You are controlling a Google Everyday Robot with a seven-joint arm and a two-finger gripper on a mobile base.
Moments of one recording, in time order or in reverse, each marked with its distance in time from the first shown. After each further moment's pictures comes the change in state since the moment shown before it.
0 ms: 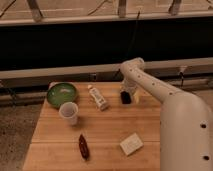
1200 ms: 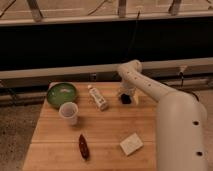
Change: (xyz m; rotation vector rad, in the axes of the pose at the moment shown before) arm -0.008 -0.002 0.018 -0.038 -0.016 -0.094
